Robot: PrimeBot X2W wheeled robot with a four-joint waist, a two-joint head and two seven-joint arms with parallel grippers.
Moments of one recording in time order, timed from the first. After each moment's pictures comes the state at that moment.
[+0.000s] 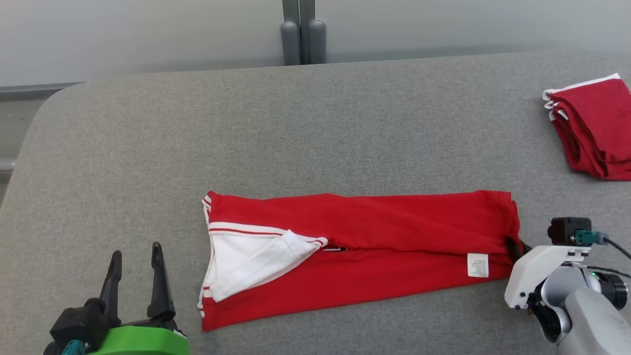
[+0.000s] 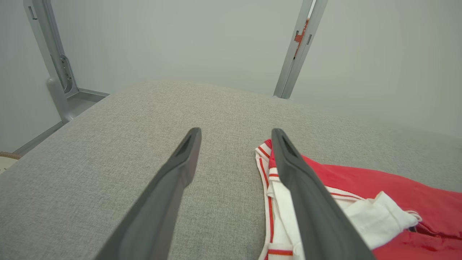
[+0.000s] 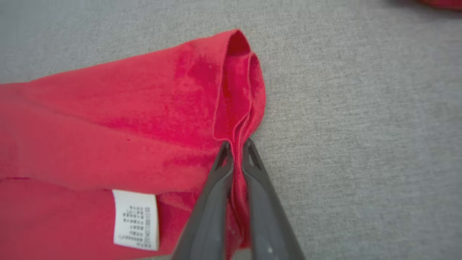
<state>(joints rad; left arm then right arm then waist) 0.06 0.17 -0.12 0.09 -0.44 0.08 -0.26 -0.29 -0.21 0.04 0.65 0.37 0.13 0.10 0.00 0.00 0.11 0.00</state>
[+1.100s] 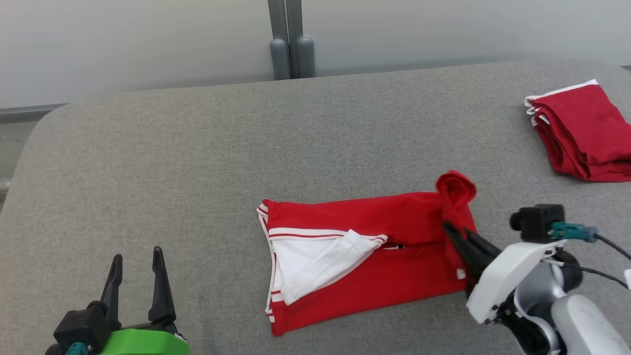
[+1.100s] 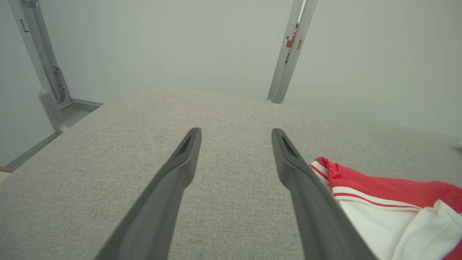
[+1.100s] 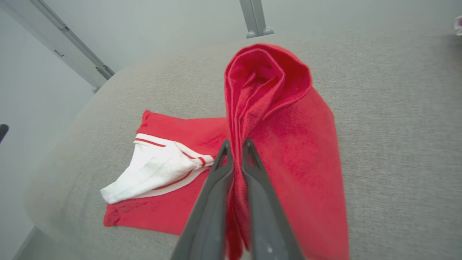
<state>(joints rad) 0.07 0.15 -0.10 0.10 -0.41 0.06 -0.26 -0.10 -0.27 0.20 -0.02 0.58 0.13 0.31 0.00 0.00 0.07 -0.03</state>
